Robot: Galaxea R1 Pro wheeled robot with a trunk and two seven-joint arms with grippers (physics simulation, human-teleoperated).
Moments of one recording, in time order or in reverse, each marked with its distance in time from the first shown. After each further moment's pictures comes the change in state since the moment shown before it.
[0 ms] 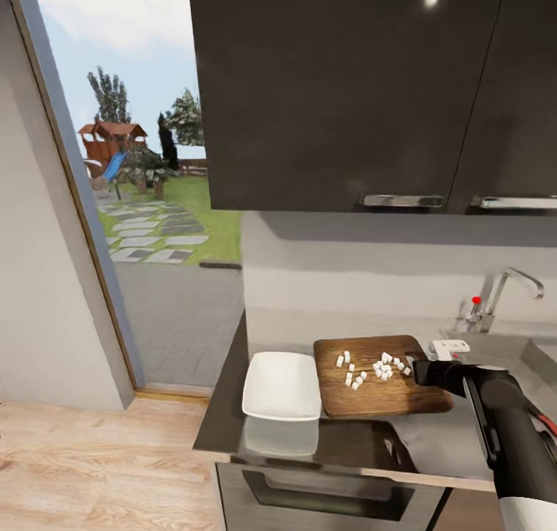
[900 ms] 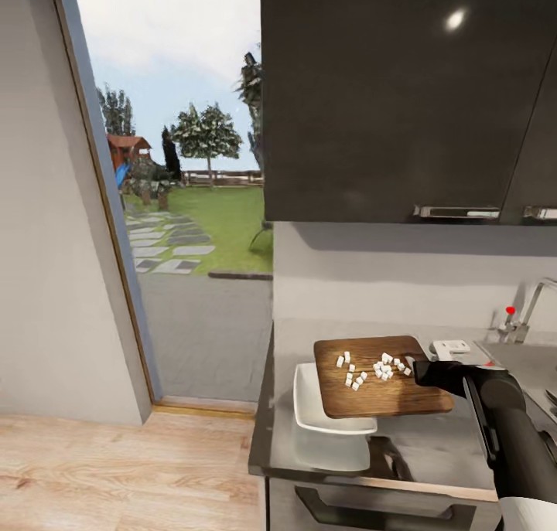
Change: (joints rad) left arm 0.000 0.000 -0.001 0.000 0.000 -0.001 0.000; right arm 0.000 0.000 0.000 0.000 0.003 0.005 0.000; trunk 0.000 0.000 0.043
